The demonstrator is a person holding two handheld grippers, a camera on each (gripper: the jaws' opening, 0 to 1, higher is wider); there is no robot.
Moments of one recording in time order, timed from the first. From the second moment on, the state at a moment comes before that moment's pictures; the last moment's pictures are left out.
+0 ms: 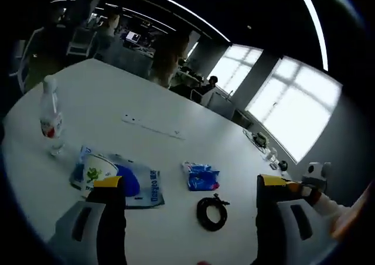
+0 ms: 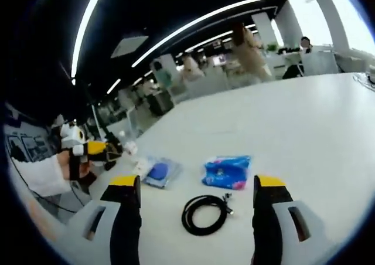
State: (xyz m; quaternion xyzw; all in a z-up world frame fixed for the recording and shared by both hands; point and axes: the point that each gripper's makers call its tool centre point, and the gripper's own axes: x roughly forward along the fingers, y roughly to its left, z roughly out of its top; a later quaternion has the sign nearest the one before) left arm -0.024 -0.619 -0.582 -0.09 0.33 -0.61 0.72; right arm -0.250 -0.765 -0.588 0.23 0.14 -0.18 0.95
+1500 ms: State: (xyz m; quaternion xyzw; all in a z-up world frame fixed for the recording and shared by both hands) left arm 0.067 -0.599 -0.726 0.14 0.43 -0.51 0.73; right arm -0.215 -0.740 -0.622 0.30 0.19 -0.17 0.92
